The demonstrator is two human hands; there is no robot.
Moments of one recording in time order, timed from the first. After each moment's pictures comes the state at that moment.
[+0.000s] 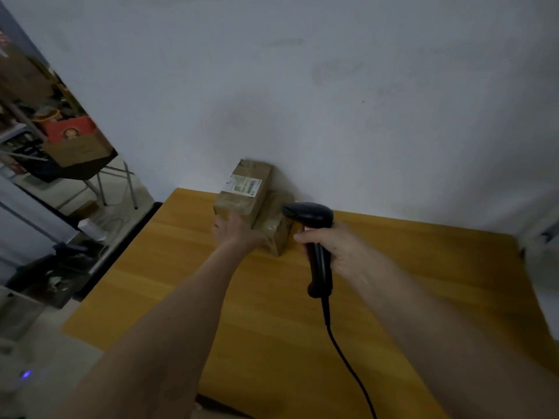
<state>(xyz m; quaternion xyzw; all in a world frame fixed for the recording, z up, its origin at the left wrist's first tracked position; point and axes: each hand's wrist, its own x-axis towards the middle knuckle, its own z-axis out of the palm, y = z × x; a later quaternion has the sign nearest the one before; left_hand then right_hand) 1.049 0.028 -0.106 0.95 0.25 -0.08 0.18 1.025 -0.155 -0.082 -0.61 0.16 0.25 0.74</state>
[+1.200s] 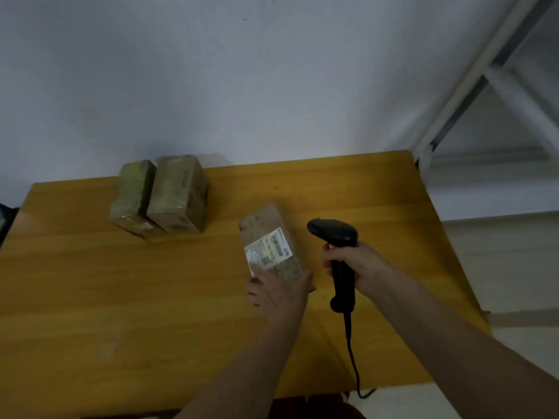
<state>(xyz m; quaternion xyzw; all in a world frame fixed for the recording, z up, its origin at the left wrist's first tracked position) 0.944 -0.155 -0.245 0.87 0.30 -0.22 0.33 0.952 -0.286 -0.182 -0.58 0.39 0.19 0.69</state>
